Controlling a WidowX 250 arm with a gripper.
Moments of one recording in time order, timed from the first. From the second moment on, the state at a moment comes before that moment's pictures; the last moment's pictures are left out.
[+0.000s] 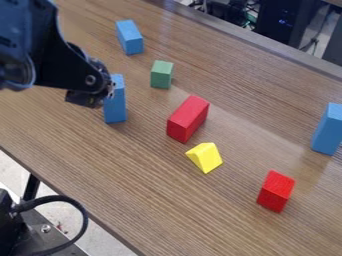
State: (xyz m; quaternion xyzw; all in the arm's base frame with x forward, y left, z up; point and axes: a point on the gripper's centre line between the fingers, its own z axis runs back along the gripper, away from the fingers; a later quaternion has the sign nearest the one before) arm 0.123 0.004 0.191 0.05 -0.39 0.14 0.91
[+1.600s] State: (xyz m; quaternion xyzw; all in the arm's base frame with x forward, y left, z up) arm 0.268 -0.021 0.103 -0.01 -0.31 0.07 0.95
